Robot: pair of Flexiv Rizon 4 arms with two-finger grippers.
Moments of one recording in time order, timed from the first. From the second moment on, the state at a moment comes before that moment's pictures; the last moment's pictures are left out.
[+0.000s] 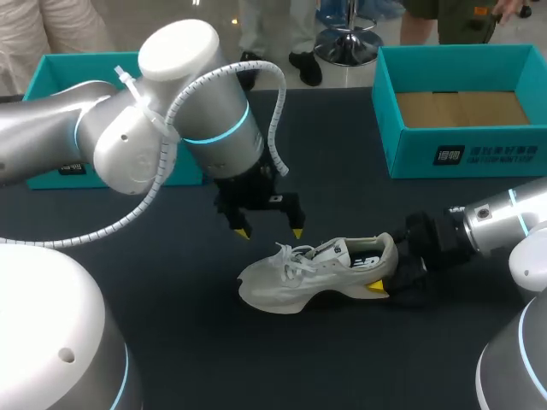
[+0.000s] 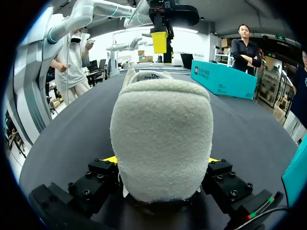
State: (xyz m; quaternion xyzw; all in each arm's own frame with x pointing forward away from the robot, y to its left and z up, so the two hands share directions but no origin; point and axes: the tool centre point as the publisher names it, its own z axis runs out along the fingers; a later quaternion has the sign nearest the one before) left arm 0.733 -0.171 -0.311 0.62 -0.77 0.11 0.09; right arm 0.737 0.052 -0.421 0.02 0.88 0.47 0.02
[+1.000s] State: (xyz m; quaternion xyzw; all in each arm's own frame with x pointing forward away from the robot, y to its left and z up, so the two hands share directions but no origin) left arm 0.711 -0.218 -0.302 0.62 -0.77 0.14 0.07; right arm 0.737 0.051 -0.421 0.02 0.88 0.47 0.02
